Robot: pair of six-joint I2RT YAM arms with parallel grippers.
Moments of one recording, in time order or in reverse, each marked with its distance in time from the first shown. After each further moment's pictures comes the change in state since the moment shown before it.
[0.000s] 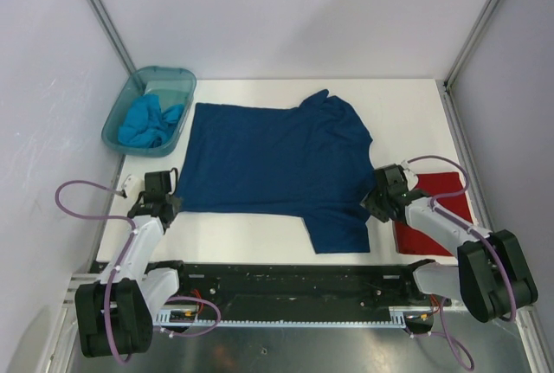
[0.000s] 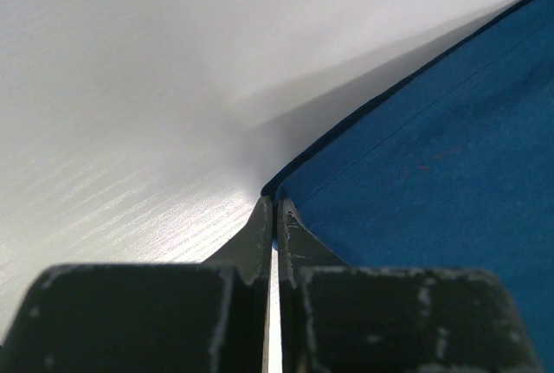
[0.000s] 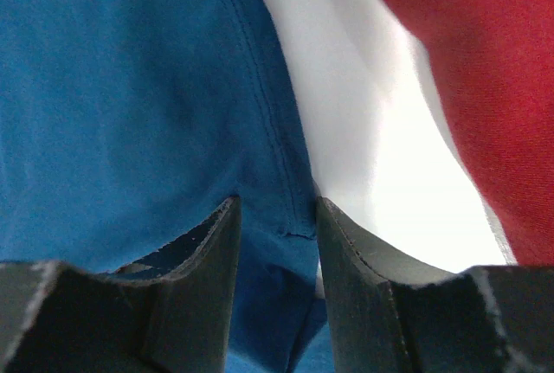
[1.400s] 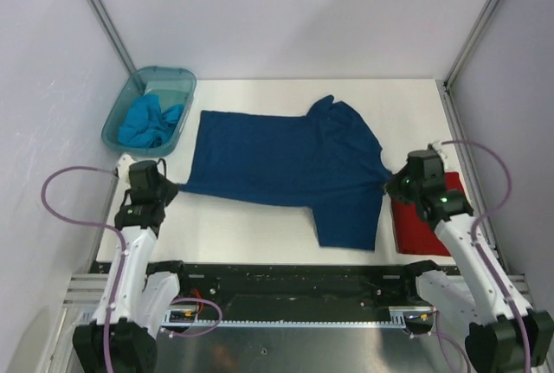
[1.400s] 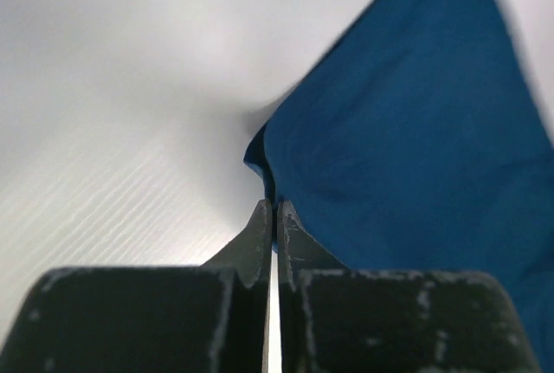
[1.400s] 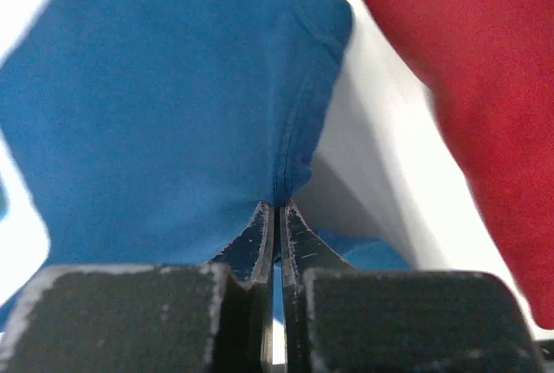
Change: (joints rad) left arm 0.000 -0.147 0.103 -0.037 0.134 0.152; right arm -0.124 -0.325 0.158 -0.279 -0.078 -0.086
